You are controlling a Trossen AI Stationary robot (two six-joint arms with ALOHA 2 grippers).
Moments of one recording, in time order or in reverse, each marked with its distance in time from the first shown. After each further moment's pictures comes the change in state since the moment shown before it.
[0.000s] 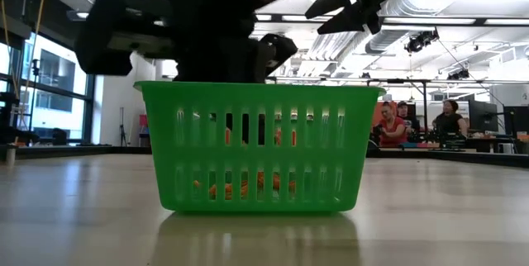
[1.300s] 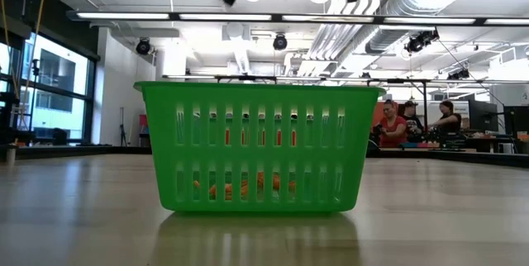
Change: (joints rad) left arm 0.229 -0.546 -0.246 0.240 0.099 -0.217; right arm 0.000 0.000 0.000 0.421 -0.130 -0.160
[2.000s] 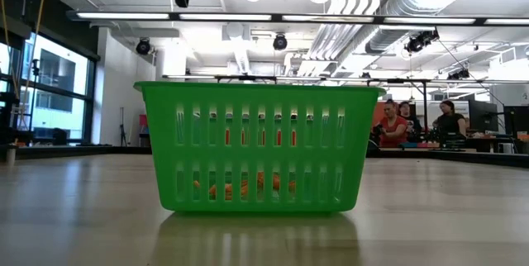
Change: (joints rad) left arm 0.059 -0.357 -0.395 0.502 -0.192 -0.255; right arm 0.003 0.000 0.000 0.025 -0.285 -0.008
